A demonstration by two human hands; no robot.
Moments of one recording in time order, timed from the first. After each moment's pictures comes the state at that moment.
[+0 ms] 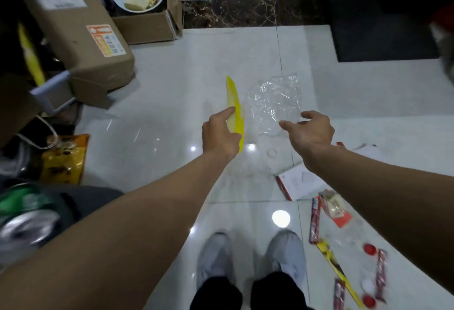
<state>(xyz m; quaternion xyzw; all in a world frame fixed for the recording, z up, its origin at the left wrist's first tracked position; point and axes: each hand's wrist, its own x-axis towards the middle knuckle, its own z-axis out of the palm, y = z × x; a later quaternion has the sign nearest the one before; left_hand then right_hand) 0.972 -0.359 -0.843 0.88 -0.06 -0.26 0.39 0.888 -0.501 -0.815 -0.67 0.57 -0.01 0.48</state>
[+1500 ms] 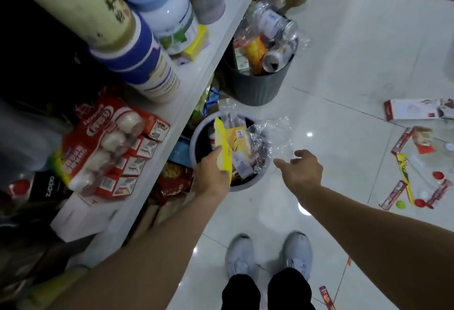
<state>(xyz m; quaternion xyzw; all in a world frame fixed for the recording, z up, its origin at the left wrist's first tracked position) 0.535 0.214 -0.671 0.88 0.22 -0.19 0.37 0.533 0.032 -0.657 -0.77 0.40 0.21 0.46</state>
